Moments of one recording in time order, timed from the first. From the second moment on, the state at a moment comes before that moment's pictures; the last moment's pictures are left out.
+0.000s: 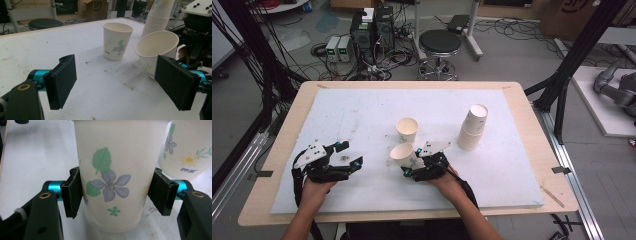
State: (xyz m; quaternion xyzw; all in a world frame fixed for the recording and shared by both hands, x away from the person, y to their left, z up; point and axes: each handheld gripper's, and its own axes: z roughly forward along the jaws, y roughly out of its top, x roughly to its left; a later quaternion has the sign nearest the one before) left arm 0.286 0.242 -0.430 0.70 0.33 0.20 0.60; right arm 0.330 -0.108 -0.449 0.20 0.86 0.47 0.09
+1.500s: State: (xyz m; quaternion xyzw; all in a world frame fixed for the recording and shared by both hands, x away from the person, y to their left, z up) left arm 0.288 0.234 -0.431 0.69 0.34 0.19 0.61; right arm 0.289 -0.225 -0.418 0.27 0.82 0.48 0.17
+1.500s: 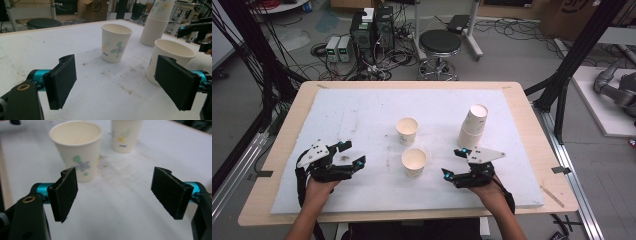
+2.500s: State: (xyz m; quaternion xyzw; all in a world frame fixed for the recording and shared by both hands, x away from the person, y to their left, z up) left arm 0.274 0.241 -0.425 0.68 0.33 0.21 0.62; right arm 0.264 -0.292 -0.405 0.36 0.74 0.50 0.27
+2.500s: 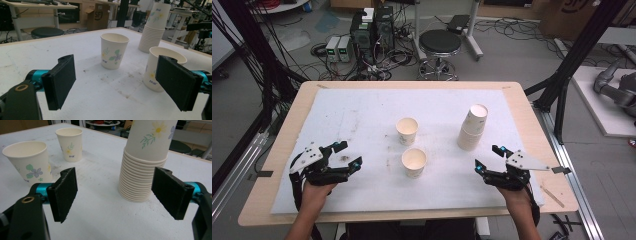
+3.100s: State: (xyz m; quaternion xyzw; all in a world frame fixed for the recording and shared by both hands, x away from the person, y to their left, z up) left arm 0.275 0.239 -0.426 0.68 0.33 0.21 0.62; right arm 0.265 -0.290 -0.407 0.36 0.75 0.49 0.28
